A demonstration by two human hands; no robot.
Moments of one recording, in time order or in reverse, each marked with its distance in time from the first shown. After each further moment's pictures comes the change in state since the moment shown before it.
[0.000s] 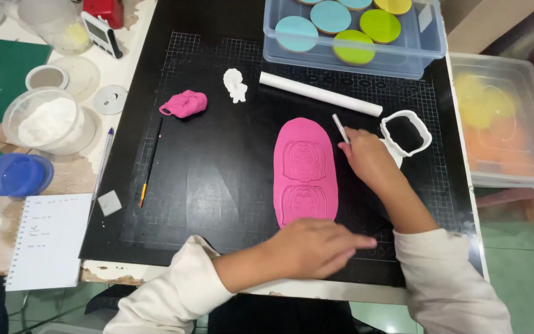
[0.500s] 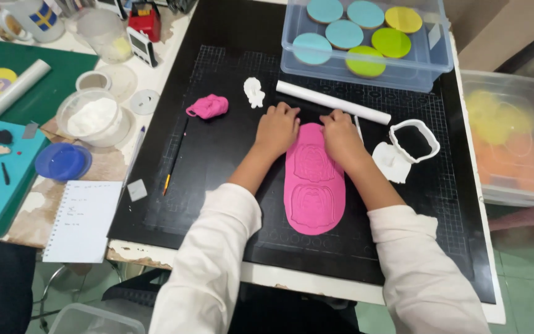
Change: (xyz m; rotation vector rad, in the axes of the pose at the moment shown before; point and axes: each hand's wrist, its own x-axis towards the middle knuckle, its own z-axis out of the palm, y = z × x) left_hand 0.035 -0.236 -0.030 0.630 0.063 -0.662; right_hand 0.071 -0.029 0.047 -0.139 0.268 -0.228
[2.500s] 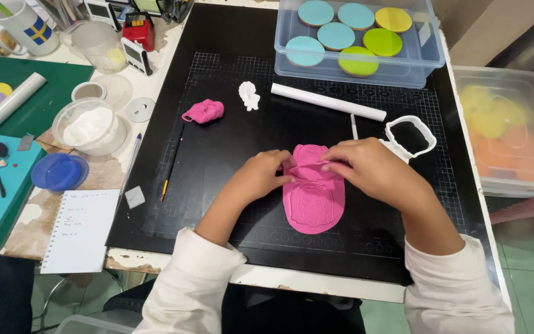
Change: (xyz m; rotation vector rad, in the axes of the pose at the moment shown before) left_hand -0.093 0.040 -0.128 -0.448 -0.492 0.021; right_hand -0.065 -0.084 -0.210 0.399 -0.391 0.000
